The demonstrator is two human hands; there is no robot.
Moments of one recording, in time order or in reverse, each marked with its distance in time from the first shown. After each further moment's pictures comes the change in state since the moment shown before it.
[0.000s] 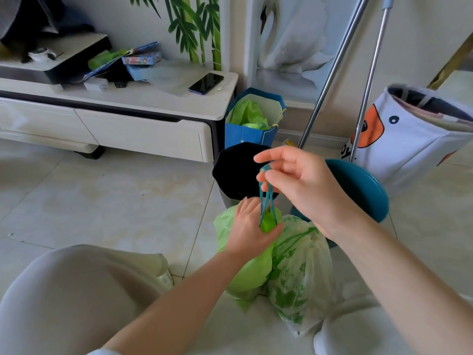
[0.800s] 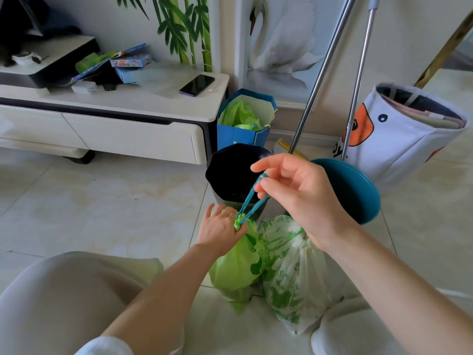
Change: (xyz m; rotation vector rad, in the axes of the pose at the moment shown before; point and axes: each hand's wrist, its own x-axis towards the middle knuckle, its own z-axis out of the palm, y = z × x) left_hand 0.003 -0.054 -0.019 0.611 -0.323 -0.097; right_hand -0.010 0.013 -0.002 0.094 0.041 -0.098
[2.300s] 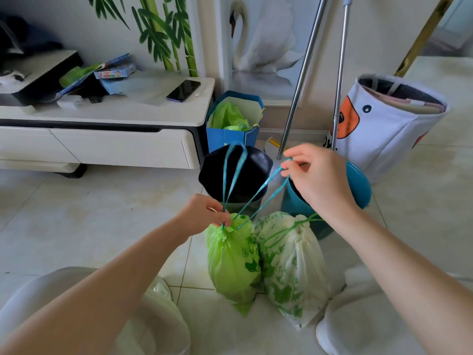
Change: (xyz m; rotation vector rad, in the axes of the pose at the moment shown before) left_hand -0.005 -0.009 -0.109 -0.756 -0.322 -0.251; right_hand 0.017 0.032 -0.039 -0.529 0.387 0.024
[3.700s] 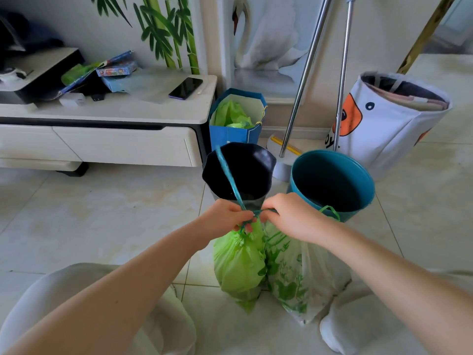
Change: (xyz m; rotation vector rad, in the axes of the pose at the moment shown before) left_hand -0.011 0.017 0.024 -0.135 -0.143 0.003; right_hand -0.029 0.022 0.043 -0.410 -0.701 -0.044
